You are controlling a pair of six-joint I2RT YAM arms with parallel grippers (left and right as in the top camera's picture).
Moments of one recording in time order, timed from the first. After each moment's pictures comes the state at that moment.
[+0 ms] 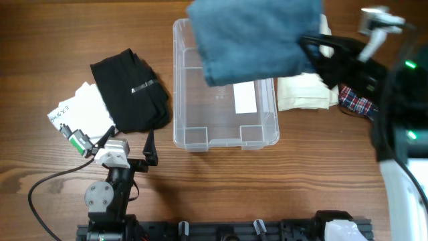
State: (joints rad) left arm 0.00 0.01 0.02 -0.09 0.12 -0.08; right arm 0.00 1.16 1.23 -0.23 -0.81 0.50
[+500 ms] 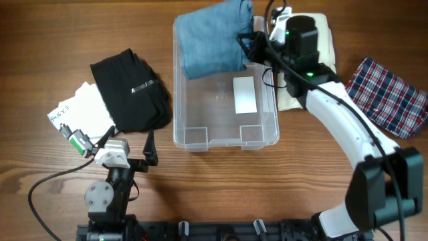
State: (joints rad) left arm 0.00 0.01 0.02 -0.09 0.12 -0.08; right arm 0.28 1.70 1.23 -0.02 -0.38 0.66
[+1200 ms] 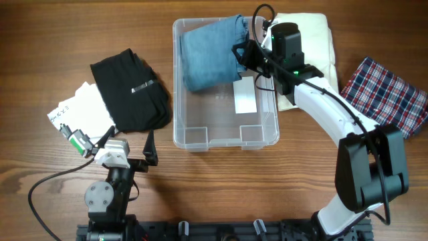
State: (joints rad) left arm 0.00 0.01 0.02 -0.09 0.12 -0.08; right arm 0.30 1.82 1.23 -0.02 -0.35 0.70
